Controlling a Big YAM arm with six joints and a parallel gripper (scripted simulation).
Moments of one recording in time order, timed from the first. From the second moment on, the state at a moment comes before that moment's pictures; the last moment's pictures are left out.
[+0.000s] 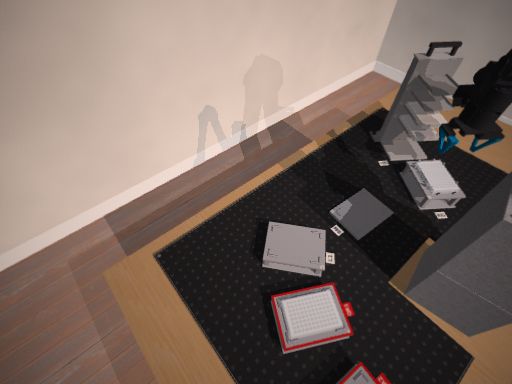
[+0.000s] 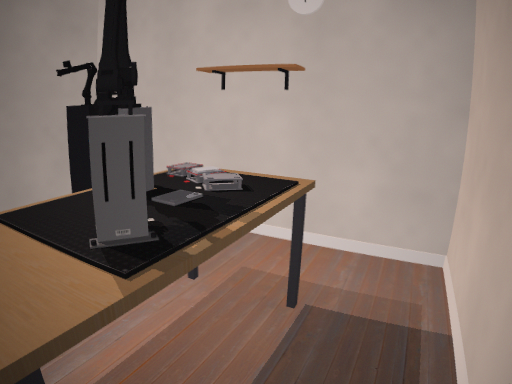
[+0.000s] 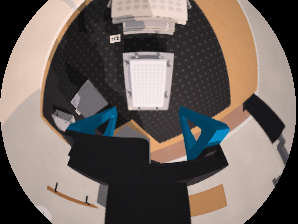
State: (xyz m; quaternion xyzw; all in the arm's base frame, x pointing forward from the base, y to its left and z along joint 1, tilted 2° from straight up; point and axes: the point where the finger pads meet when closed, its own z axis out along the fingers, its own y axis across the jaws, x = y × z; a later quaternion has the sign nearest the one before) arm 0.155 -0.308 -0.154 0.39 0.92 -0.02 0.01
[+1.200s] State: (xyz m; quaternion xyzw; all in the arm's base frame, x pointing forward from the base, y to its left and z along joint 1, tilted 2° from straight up) arm 0.155 -0.309 -0.198 0.40 0.92 -0.02 0.01
